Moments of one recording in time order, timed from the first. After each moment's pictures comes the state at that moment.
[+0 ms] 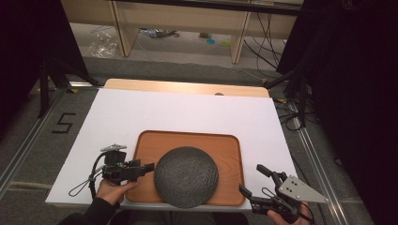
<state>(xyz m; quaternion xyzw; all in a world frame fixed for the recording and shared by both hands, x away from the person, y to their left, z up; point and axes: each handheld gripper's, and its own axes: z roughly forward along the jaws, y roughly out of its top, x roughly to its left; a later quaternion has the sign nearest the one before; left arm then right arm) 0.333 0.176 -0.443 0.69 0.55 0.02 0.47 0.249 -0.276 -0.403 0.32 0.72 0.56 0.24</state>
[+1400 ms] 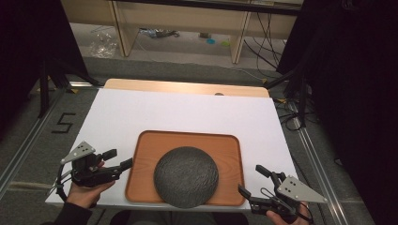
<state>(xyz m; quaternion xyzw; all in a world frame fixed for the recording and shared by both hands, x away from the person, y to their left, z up) 0.301 0.227 -0.412 0.68 0.47 0.14 0.54 0.251 -0.275 -0.405 0.31 0.73 0.57 0.23</state>
